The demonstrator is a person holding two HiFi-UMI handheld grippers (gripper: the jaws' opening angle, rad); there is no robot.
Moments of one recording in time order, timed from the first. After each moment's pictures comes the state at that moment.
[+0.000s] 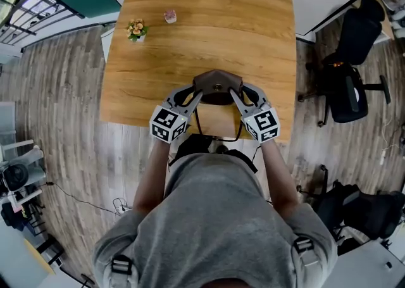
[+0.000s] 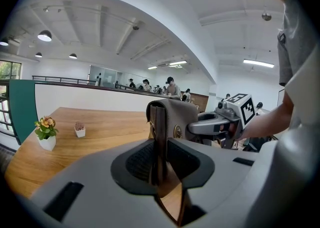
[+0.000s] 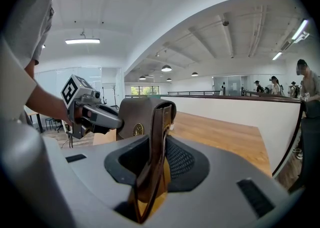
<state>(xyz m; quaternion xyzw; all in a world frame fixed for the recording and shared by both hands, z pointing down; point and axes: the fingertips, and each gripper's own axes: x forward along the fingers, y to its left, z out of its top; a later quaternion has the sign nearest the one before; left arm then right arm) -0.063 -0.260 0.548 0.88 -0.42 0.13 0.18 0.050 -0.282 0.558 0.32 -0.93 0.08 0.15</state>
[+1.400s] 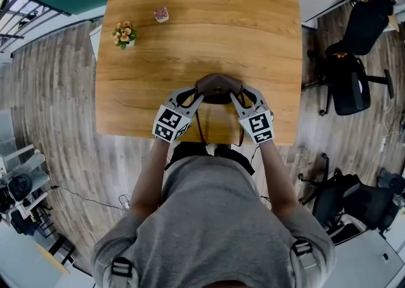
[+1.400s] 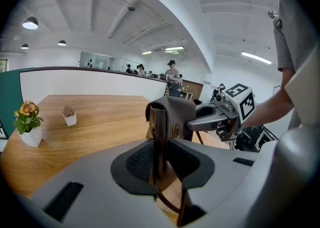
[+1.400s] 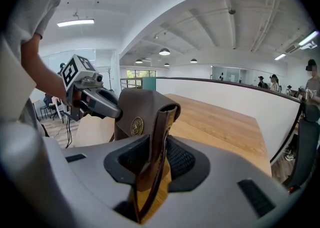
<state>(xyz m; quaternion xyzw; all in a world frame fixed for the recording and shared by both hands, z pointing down) -0.070 -0.312 0.630 0.88 -0.37 0.20 0.21 0.039 -0.328 0.641 0.33 -0.91 0.09 0.24</state>
